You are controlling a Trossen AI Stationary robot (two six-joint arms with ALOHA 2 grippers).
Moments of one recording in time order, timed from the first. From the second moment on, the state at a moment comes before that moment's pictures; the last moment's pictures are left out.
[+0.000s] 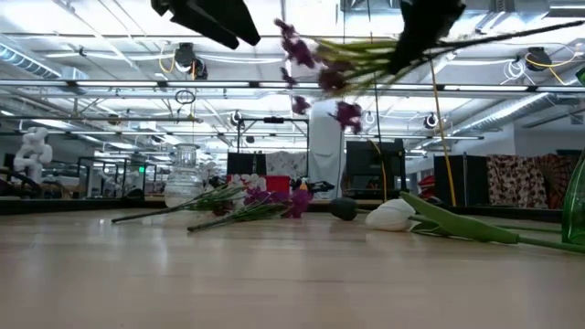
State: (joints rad) left arm -0.50 1.62 1.26 -0.68 -0.97 -0.62; right arm 0.32 1.53 1.34 -1.05 0.60 0.57
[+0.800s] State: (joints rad) left arm -0.41 1.92 1.17 0.27 -0.40 -0.01; right arm 0.21 1.35 0.61 -0.22 0.65 0.50
